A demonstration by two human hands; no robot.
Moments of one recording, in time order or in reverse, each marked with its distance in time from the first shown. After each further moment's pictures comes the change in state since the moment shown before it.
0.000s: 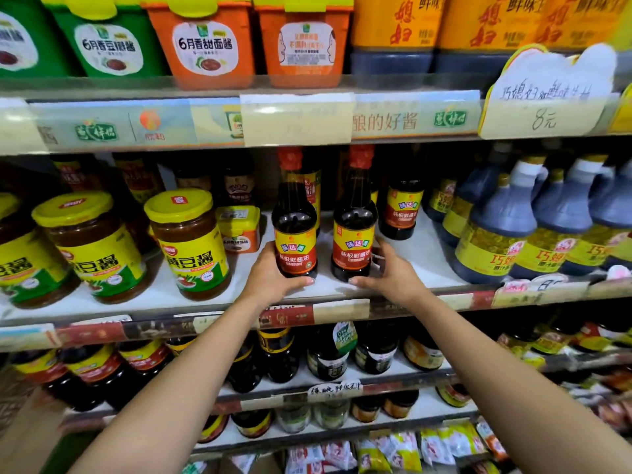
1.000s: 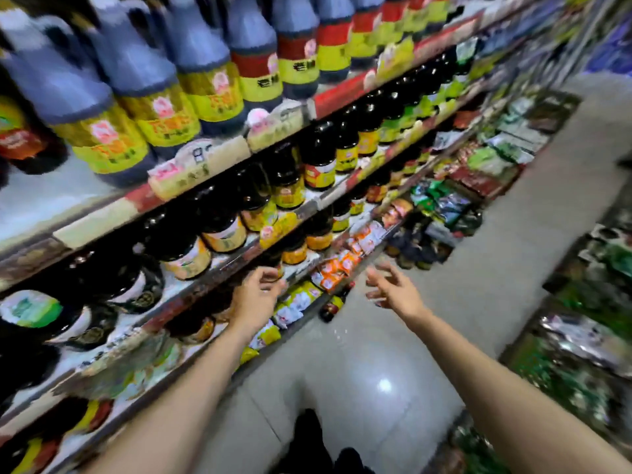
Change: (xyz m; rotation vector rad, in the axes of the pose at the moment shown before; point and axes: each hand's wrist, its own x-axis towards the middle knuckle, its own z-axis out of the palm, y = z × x) left_hand -0.244 0.122 0.387 -0.013 -0.549 -0.010; right_hand -0.386 0.292 -0.209 0.594 0.530 0.753
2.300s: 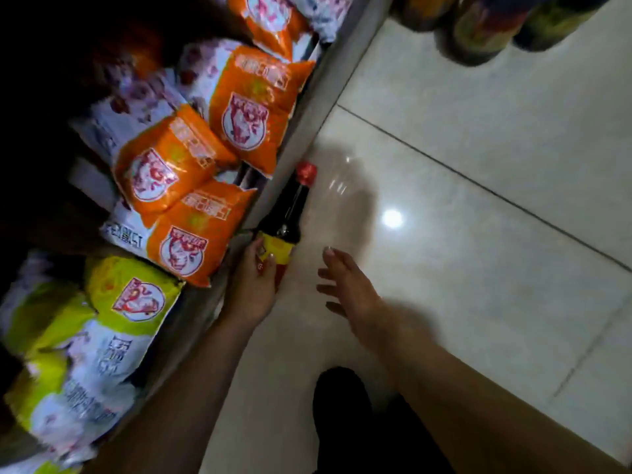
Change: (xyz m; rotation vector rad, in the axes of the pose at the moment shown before) left_hand 0.372 -0.506 0.530 0.332 -0.359 -0.406; right_hand 0.535 0.546 0.027 0.439 0.022 0.721
